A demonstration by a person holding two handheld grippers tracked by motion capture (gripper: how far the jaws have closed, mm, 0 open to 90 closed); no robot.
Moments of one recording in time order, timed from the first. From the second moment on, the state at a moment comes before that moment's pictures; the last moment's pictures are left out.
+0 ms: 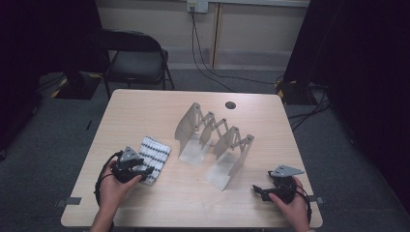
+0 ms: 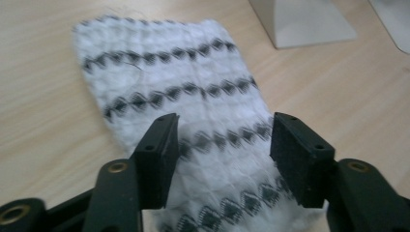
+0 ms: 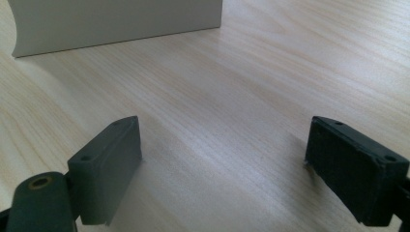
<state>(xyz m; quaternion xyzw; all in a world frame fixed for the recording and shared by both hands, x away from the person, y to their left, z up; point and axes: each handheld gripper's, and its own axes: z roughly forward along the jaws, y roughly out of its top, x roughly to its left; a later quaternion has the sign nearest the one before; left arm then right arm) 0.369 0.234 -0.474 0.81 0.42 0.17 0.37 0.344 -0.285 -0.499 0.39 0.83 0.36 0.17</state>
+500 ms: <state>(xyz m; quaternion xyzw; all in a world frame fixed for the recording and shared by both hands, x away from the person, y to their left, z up) 0.374 0.229 -0.491 0.80 0.46 0.17 0.34 0.344 -0.285 -0.499 0.39 0.83 0.36 0.17</state>
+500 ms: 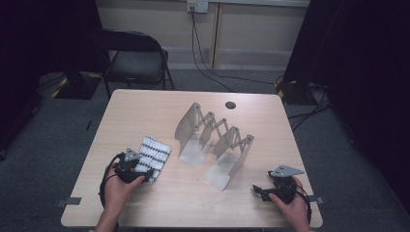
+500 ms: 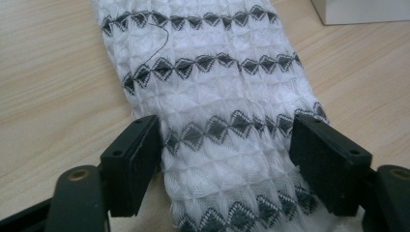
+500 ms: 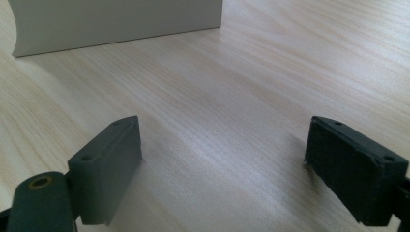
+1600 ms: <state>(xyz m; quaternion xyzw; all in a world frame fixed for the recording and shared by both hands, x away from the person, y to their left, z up) 0.405 0.194 -0.383 0.79 0.43 0.16 0.41 0.344 -0.285 -0.499 0.39 0.83 0.36 0.17</state>
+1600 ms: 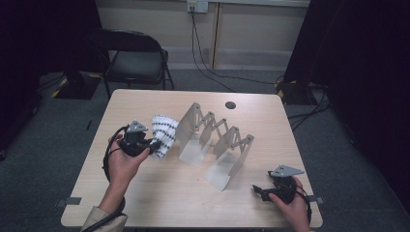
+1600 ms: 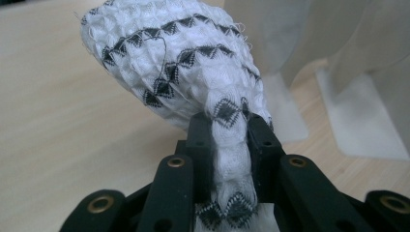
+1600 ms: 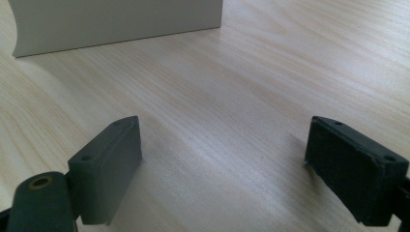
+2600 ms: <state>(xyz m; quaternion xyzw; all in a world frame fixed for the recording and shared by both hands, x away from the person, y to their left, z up) 0.425 0.155 -0.464 0.84 0.38 0.11 0.37 0.344 -0.285 -0.499 0.39 0.83 0.36 0.17</state>
